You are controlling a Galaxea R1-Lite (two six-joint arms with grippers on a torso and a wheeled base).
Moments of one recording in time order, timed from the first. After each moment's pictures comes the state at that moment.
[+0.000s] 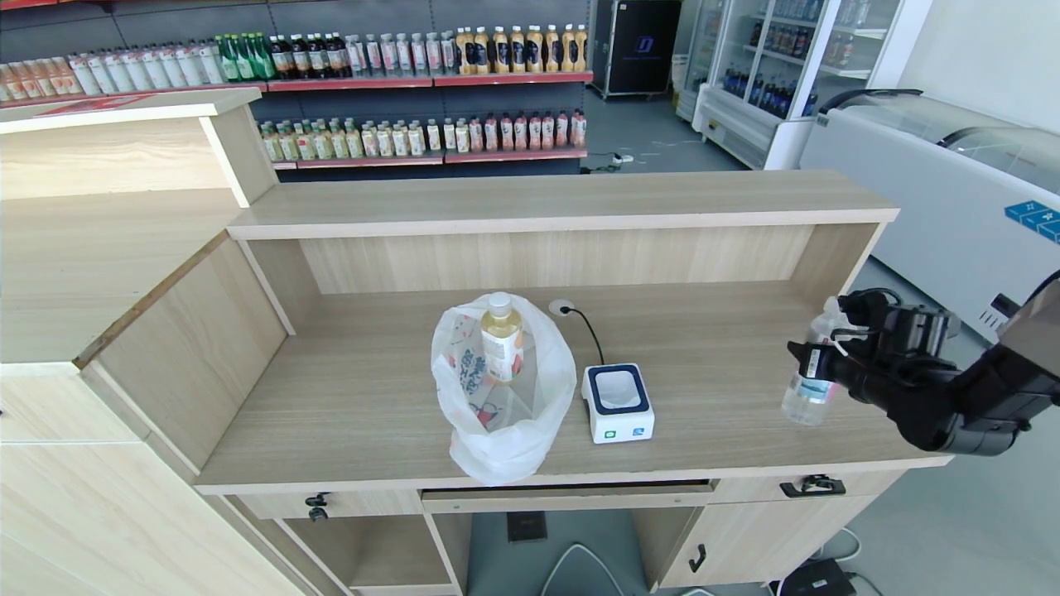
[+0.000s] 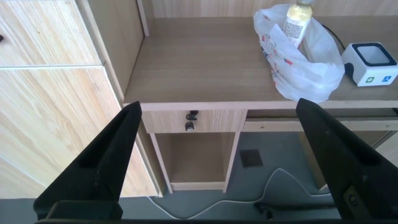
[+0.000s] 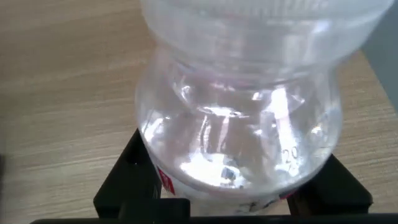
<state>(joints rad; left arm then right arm) 0.00 0.00 0.00 0.00 0.00 0.00 -0.13 2.24 -0.99 -0.96 0.05 0.01</state>
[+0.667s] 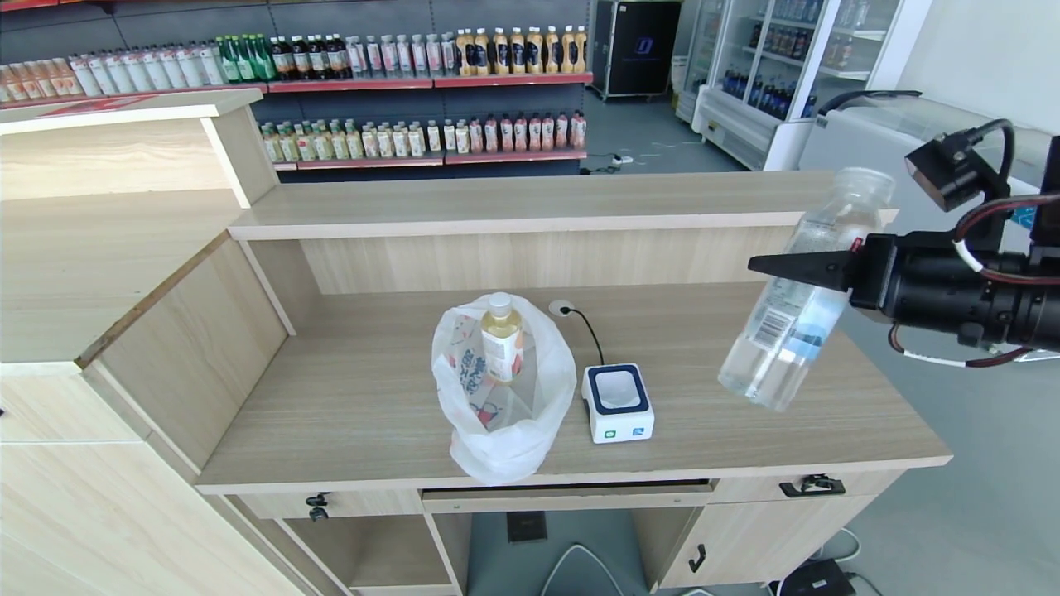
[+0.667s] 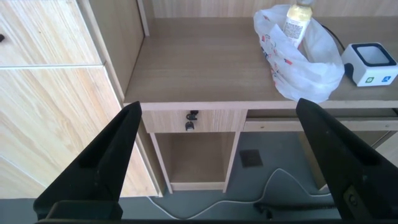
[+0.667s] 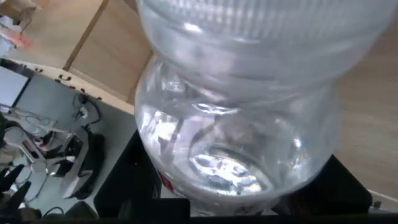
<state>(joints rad) 0.00 0.00 0.00 0.00 0.00 0.00 0.21 1.45 -0.94 -0.32 0.51 0.32</state>
